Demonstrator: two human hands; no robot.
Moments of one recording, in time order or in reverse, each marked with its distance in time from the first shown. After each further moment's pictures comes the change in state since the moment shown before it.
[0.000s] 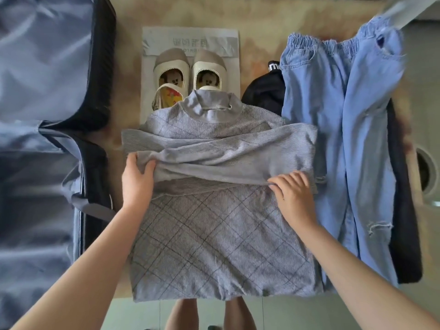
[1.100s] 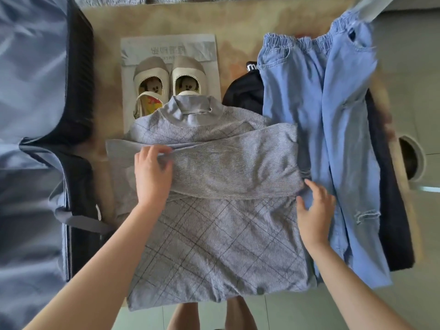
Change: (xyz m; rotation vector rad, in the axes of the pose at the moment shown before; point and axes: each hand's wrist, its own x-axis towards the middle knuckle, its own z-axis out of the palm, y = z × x) left_hand -0.011 0.033 0.042 0.310 0.015 0.419; right_hand -0.059 0.026 -0.018 0.203 0.127 0.727
